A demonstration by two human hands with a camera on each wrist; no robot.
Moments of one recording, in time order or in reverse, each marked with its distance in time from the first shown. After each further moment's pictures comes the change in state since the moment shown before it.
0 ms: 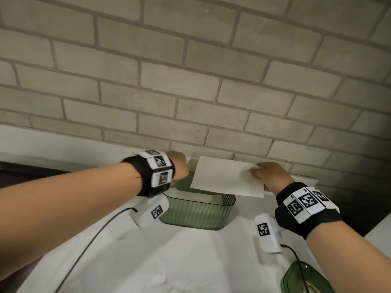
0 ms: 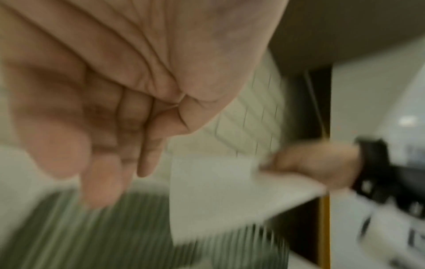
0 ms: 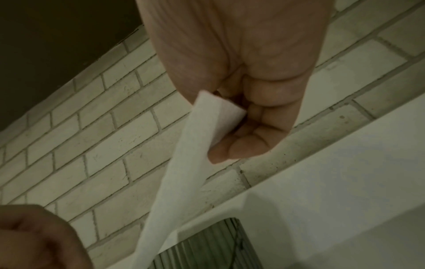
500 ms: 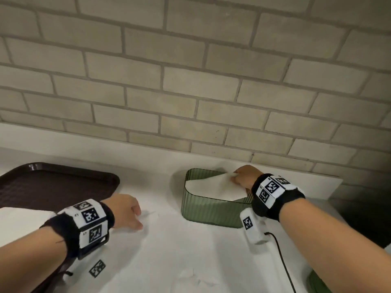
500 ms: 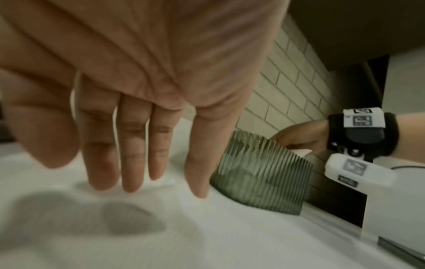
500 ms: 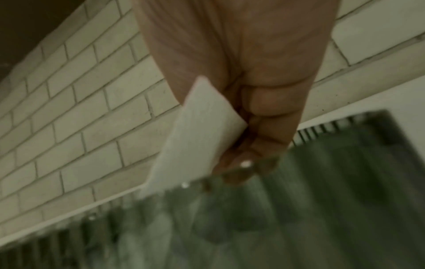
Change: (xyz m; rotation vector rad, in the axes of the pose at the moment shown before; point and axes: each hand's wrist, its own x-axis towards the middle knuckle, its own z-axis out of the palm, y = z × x) left_hand -0.061 -0.161 0.063 0.092 -0.021 -0.165; right_hand 0.007 -0.036 0.085 -0.512 -0.236 -0.064
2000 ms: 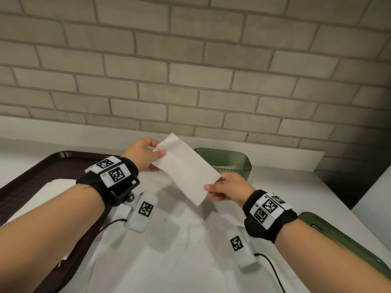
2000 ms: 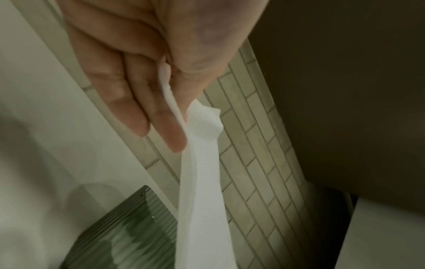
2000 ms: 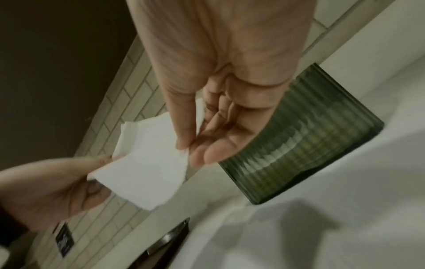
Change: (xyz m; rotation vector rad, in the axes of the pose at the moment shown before) left_hand -0.063 0.018 -0.048 -1.115 0.314 0.174; right_hand -0.137 -0.010 0.072 0.835 -0.214 -0.199
